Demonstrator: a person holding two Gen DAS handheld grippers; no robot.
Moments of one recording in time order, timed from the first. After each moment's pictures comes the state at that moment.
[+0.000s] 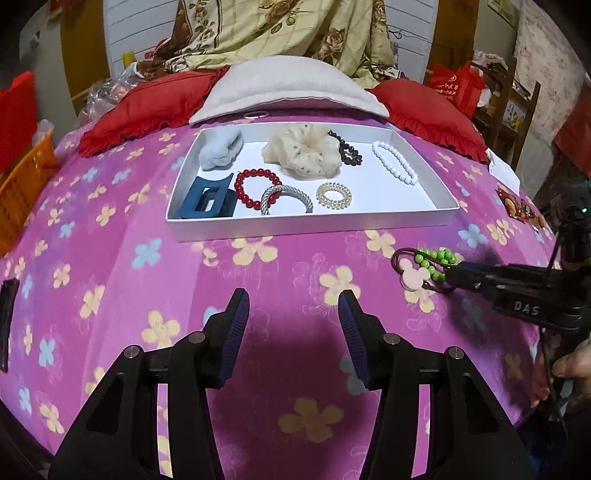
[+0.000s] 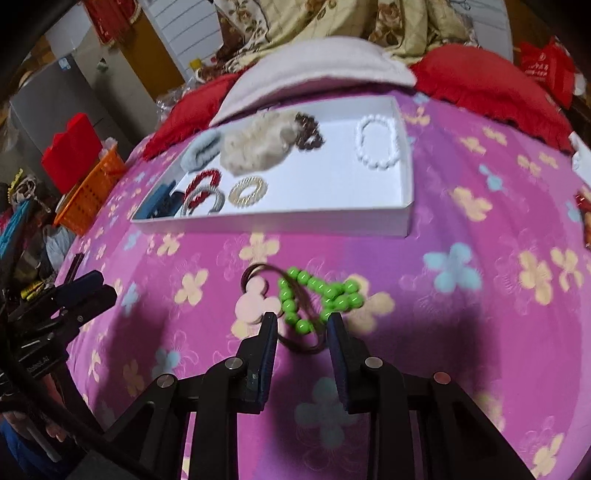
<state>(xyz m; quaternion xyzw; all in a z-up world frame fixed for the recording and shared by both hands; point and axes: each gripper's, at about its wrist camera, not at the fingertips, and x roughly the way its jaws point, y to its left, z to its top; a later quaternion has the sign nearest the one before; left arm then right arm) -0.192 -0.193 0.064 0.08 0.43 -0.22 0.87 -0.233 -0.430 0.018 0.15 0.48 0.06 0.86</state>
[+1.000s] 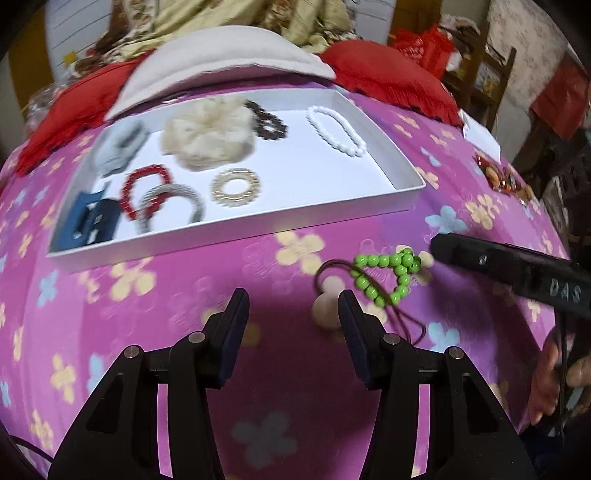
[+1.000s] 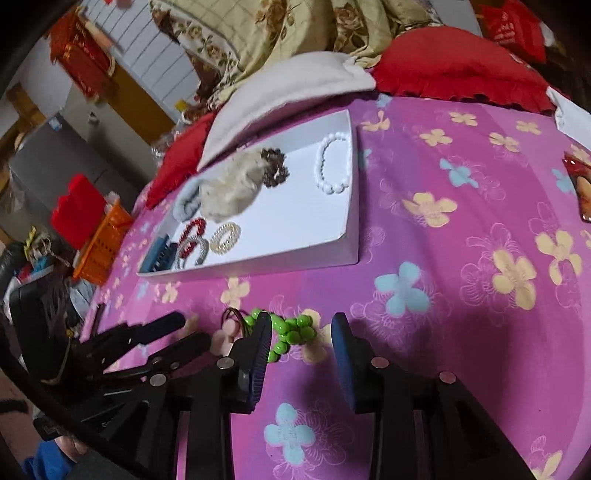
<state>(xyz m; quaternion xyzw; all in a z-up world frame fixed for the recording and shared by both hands) -0.168 -0.290 0.029 0.12 0.47 -0.29 0.83 -0.230 -0.481 0.023 0.23 0.44 0.05 0.87</state>
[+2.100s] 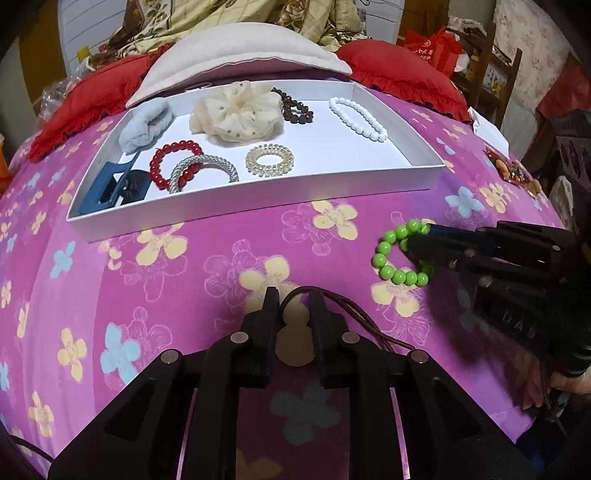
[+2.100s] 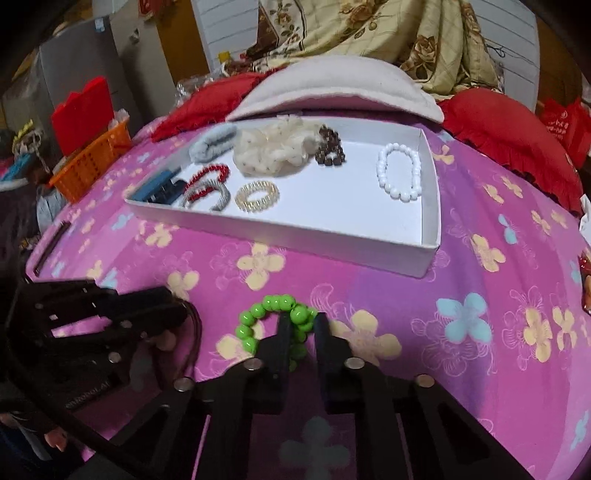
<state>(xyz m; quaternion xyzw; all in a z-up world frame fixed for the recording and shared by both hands) -0.178 -0.252 0.018 0.11 0.46 -0.27 0.84 -0.221 -0.417 0.020 0.07 0.43 0.05 0.90</state>
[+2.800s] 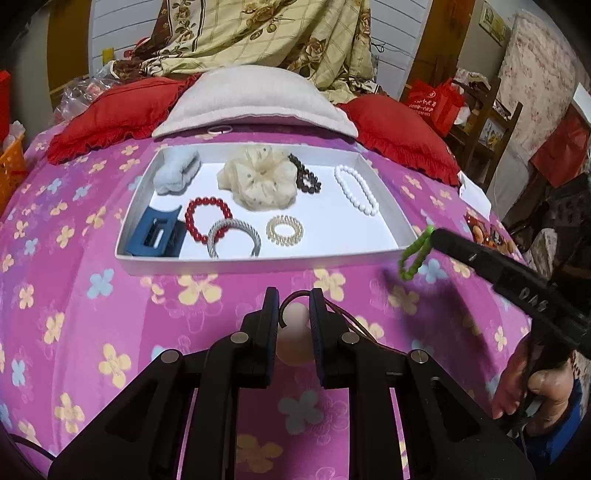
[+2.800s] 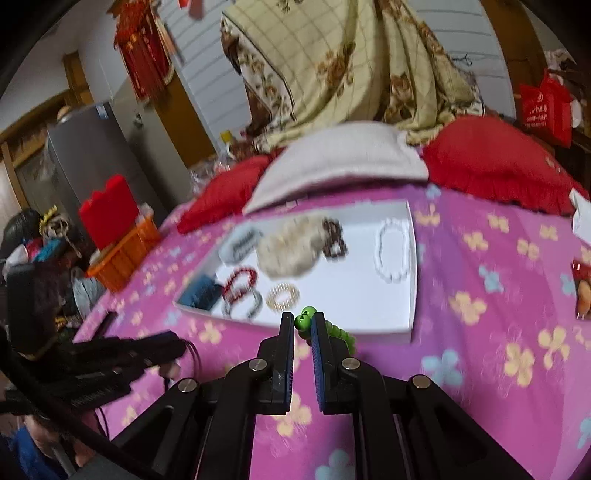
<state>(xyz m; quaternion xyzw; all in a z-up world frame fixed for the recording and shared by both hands) -0.171 -0.224 0.089 0.03 0.43 -0.28 0.86 -0.233 -0.445 0.093 0.17 0.31 0.07 0.93</state>
